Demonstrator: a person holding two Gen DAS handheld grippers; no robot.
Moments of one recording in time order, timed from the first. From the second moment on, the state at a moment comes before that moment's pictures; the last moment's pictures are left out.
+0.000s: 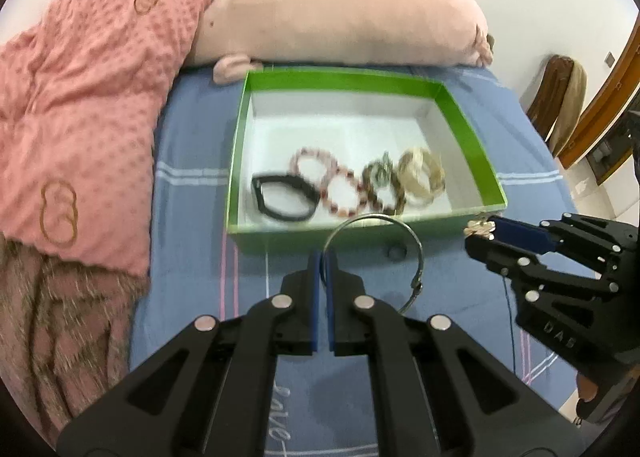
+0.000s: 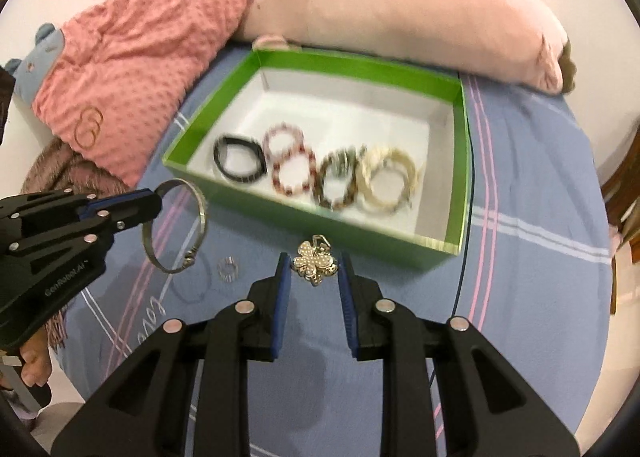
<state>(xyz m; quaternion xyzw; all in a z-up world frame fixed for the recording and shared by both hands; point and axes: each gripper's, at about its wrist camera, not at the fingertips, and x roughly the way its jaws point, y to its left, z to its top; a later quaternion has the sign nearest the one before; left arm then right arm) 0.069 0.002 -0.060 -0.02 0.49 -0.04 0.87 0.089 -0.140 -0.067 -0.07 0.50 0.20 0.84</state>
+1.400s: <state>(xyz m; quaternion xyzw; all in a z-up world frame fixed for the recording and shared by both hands) 0.186 0.027 -0.079 -0.02 0.50 0.00 0.87 0.224 -0.139 -0.075 -0.01 0.49 0.13 0.86</state>
